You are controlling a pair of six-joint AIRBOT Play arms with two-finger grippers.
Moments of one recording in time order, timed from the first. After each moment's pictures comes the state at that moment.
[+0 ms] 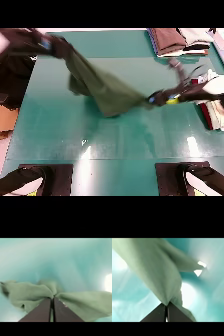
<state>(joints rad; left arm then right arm) -0.36 -1.09 1.68 1.41 -1.04 -1.54 0.11 -0.95 1.05 -0.87 1.17 1.17</state>
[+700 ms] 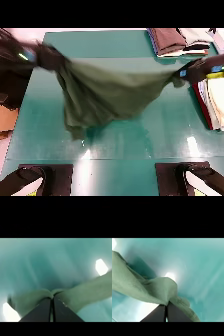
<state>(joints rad) -0.37 -1.02 1.43 1.33 -1.18 -1.53 0.06 -0.98 1.41 -1.11 1.45 1.34</state>
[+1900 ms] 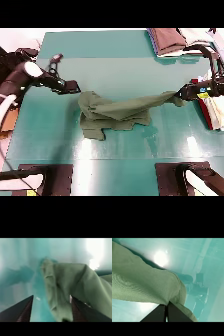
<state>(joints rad) -0.13 -1.45 1.24 1.06 -1.02 -1.44 -0.04 -0.91 1.14 -1.20 1.37 1.38</state>
